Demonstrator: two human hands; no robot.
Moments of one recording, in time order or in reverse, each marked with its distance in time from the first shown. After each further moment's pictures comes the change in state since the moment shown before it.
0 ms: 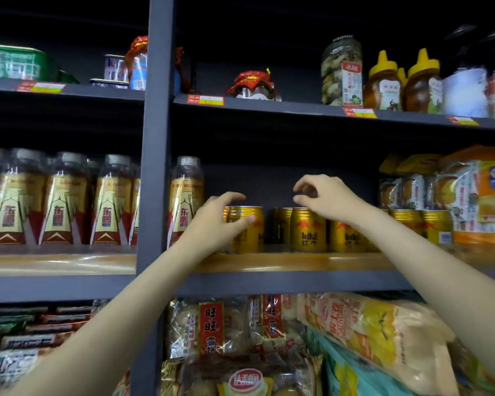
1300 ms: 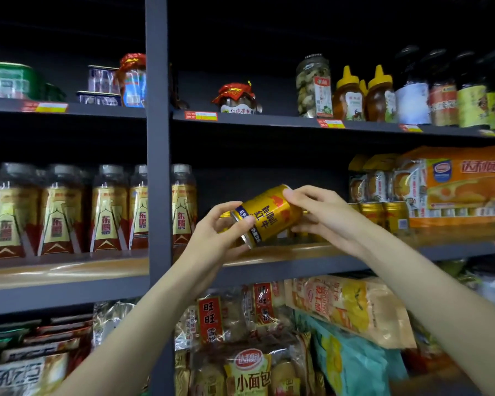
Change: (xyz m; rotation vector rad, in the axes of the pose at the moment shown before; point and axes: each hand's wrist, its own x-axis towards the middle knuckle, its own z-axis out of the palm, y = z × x) left_hand -0.054 0.027 -0.014 -1.047 -0.141 -0.222; right_hand -0.081 -0.060 -0.019 0.990 -0.028 0.285
